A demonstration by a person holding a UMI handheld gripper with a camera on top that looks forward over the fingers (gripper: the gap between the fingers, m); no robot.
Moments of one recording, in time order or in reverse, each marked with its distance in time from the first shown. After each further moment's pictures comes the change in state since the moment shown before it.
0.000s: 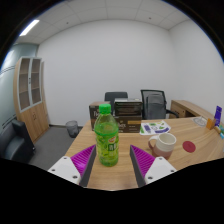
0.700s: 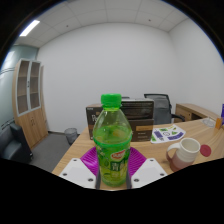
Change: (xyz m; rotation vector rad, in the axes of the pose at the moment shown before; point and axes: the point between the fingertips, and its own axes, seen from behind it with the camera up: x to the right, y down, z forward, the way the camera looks) arm -0.045 0.003 0.158 0.091 -0.015 0.013
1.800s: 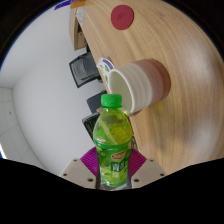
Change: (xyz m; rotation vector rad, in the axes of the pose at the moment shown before) arm 0.084 -0.054 -0.010 -0.195 -0.118 1.918
